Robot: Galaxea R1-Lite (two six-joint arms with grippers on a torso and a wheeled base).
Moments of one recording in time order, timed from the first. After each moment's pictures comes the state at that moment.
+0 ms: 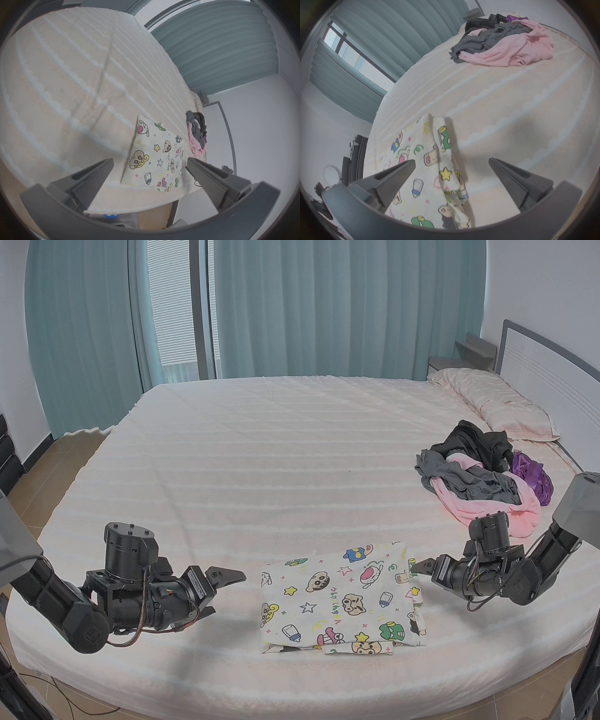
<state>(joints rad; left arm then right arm) -0.36 1.84 -0.47 -0.77 -0.27 -0.97 0.25 2.10 -0.69 -0.67 0.07 0.67</state>
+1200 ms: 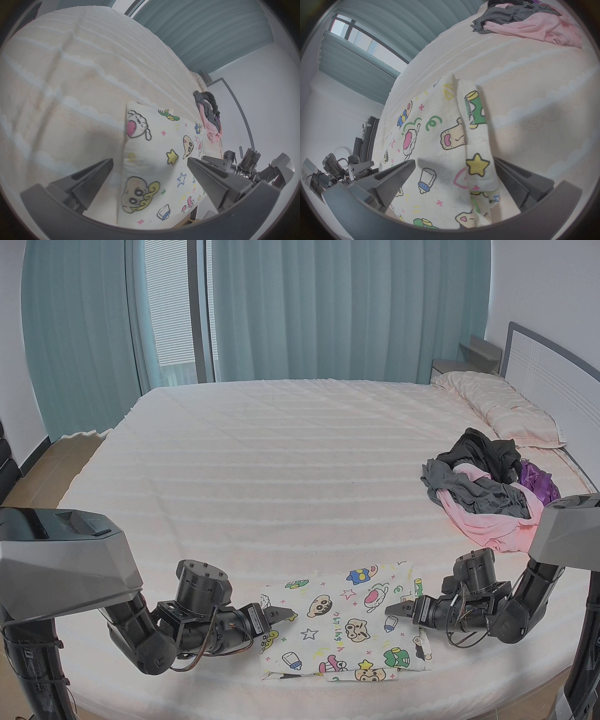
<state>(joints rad) -0.53 2.16 -0.54 -0.94 -0.17 -0.85 0.36 2.18 -0.49 -0.91 0.21 0.65</state>
